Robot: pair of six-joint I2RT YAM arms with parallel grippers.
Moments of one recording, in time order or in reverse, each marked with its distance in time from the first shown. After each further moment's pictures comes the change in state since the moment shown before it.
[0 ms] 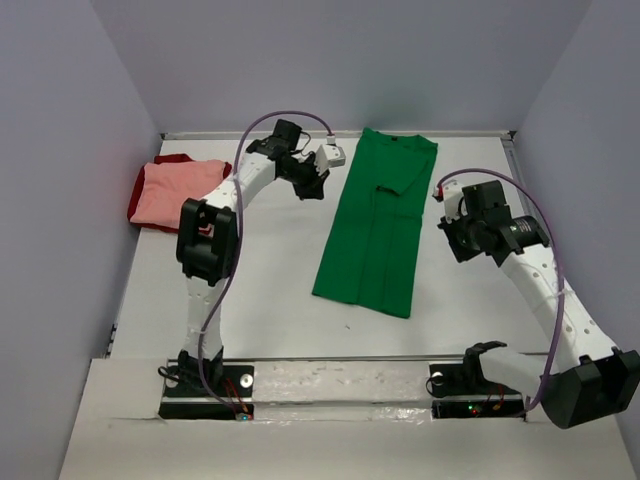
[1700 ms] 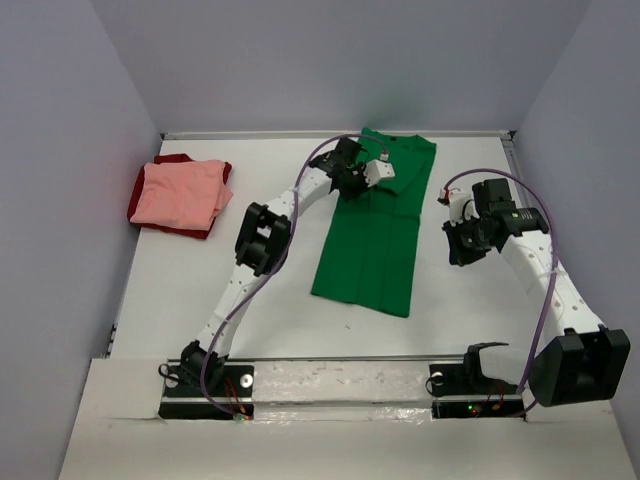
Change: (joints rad) left arm -0.219 0.533 0.562 0.102 -0.352 -0.025; right arm -0.158 0.094 -0.018 -0.070 -0.271 -0.034
